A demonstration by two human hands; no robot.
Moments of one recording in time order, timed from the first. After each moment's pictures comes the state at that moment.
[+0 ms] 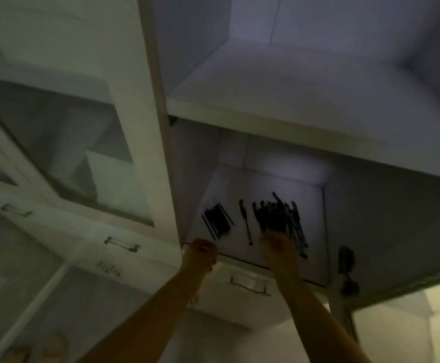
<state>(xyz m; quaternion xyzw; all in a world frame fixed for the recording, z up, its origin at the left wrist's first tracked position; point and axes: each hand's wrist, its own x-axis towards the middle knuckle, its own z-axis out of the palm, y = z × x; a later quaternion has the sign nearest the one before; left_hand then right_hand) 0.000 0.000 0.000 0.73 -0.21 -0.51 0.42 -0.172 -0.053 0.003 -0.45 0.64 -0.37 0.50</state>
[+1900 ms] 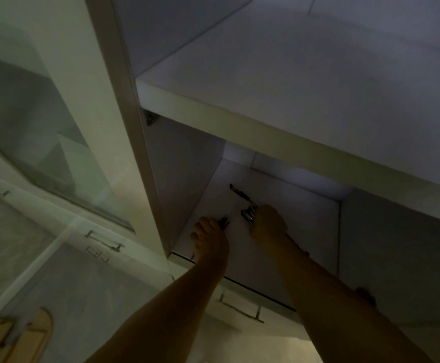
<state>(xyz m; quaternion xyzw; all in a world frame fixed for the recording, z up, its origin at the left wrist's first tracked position) -0.027 -0.110 -0.055 0.86 -0.49 -0.12 -0.04 -0.118 -0.209 -0.024 -0.70 0.68 0.09 0.20</state>
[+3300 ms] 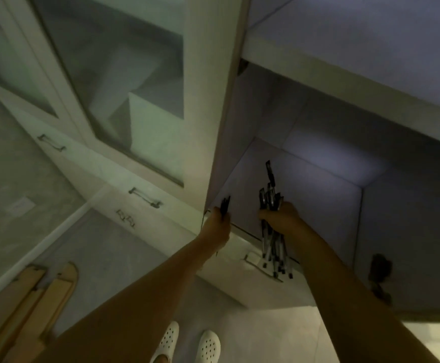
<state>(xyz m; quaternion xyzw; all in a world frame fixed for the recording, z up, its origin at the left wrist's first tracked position) 0.016 -0.005 -0.028 0.73 -0.28 -0.47 0.41 -0.115 -0.100 0.023 -0.61 0.63 -0.06 0.48</state>
